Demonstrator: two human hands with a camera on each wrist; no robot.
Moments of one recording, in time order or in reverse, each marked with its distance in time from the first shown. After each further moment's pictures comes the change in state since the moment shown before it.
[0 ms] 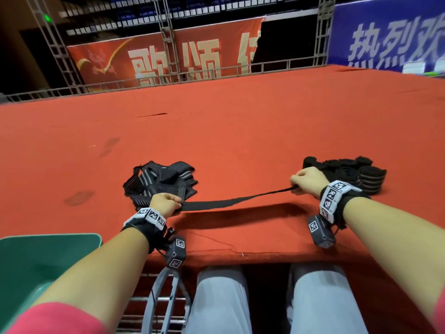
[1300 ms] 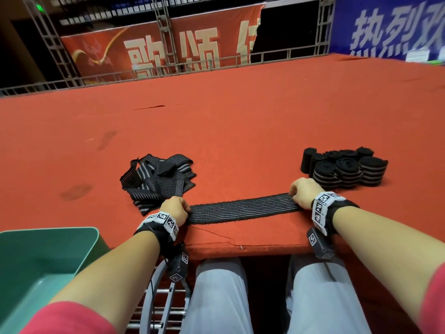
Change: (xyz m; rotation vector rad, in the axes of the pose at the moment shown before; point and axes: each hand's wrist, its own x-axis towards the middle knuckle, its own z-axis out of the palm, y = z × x) left_hand -0.019 -0.016 0.025 0.726 -0.079 0.177; right_hand -0.008 0.032 0.030 -0.616 -0.097 -0.096
